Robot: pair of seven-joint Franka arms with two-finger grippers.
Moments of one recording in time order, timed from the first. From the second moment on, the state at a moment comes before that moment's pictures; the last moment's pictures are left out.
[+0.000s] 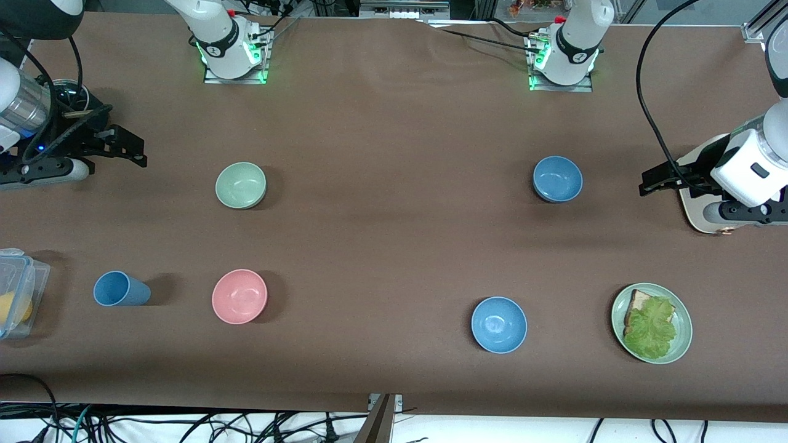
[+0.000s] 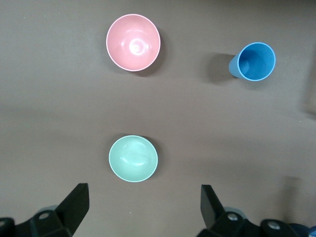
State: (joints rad) left arm -0.03 0.20 0.00 -1.44 -0.06 1.56 -0.05; right arm -0.01 0.07 0.09 -1.59 0.02 1.63 -0.06
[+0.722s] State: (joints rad) left arm -0.03 0.20 0.00 -1.44 -0.06 1.56 -0.05; right arm -0.01 0.07 0.08 -1.59 0.02 1.64 -0.06
